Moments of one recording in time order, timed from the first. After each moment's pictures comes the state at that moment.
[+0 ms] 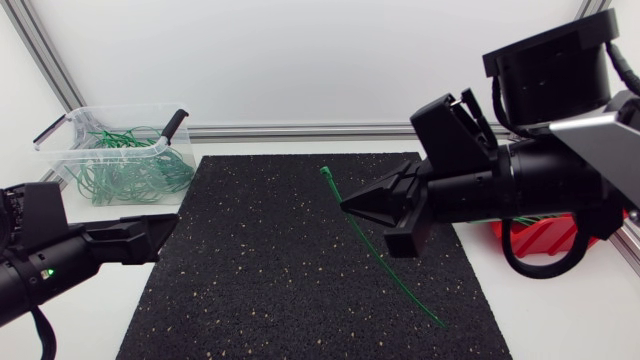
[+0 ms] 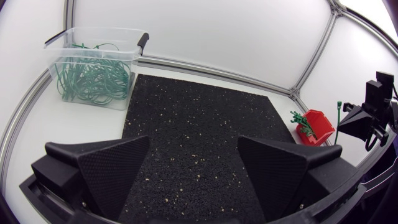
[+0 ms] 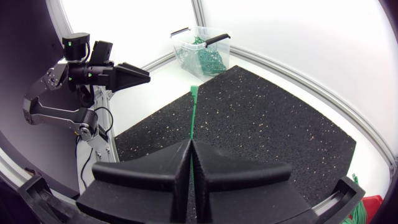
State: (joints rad) left arm -0.32 0.61 0.49 -0.39 0.01 -0.34; right arm 0.63 1.12 0.90 -0.42 -0.41 -0.02
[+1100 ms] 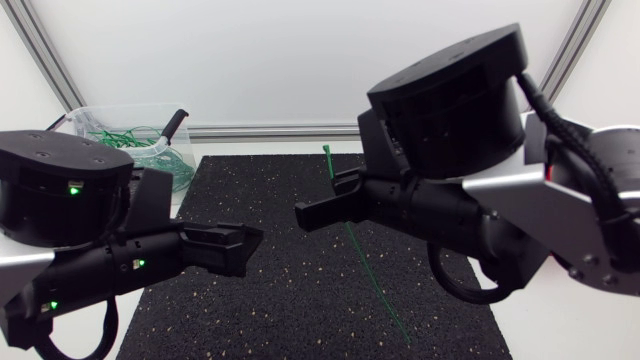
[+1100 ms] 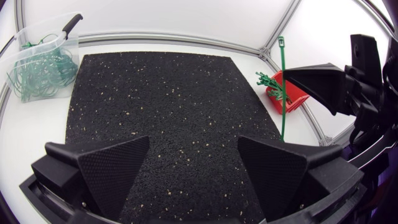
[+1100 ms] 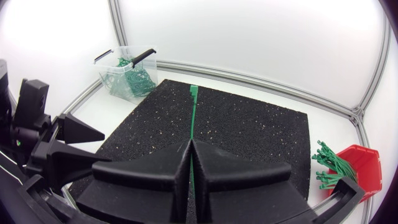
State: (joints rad) left arm -0.76 0.94 0.67 -0.39 -0.12 -0.50; right arm 0.97 1.25 0.96 -0.33 0.40 0.38
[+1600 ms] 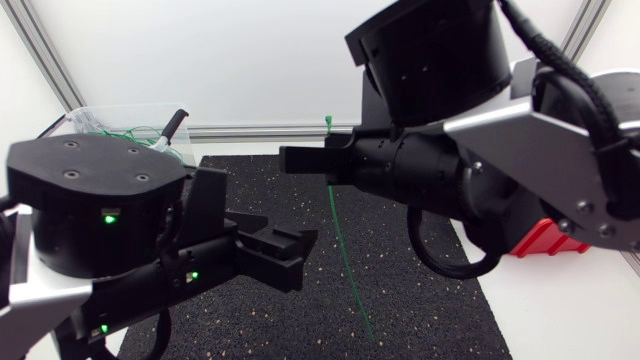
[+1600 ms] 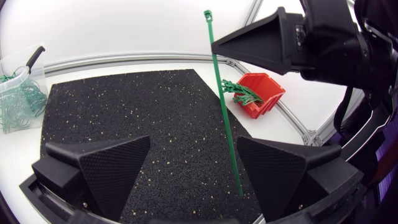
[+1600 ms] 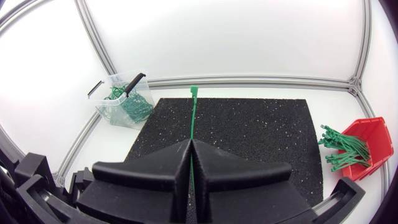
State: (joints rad) left arm -0.98 1.06 0.70 -0.16 -0.22 -0.48; right arm 0.97 1.31 1.09 -0.38 0.45 0.60
